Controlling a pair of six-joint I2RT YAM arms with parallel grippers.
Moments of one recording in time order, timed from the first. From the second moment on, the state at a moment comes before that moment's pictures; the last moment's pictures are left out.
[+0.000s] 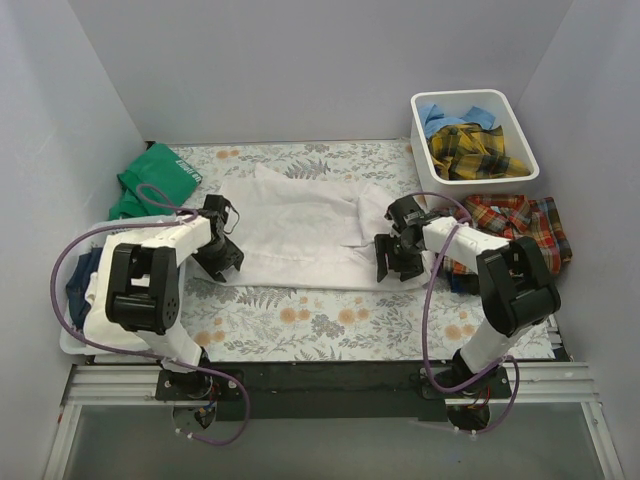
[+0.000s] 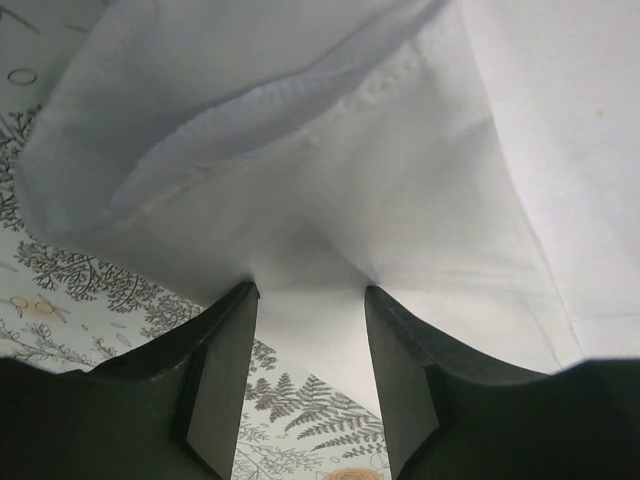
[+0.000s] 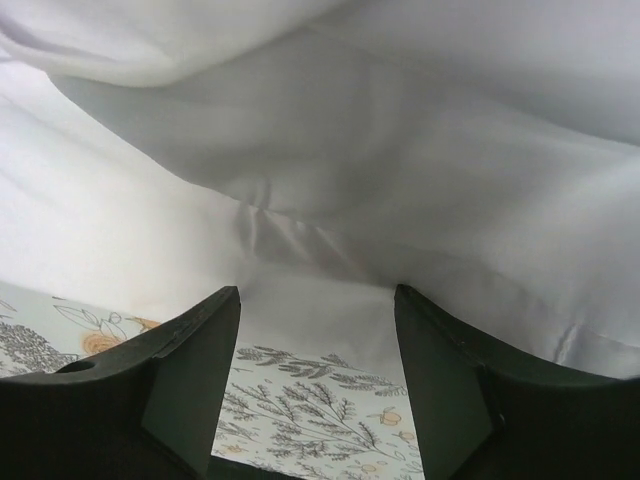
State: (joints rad) left arm -0.13 1.69 1.02 -0.75 -0.16 -0.91; right arm 0.44 1.67 1.01 -0.64 -0.12 0.34
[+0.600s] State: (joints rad) left arm -0.14 1.59 1.06 -0.82 -0.12 -0.78; right arm 0.42 1.48 1.07 -0.80 -0.12 0.28
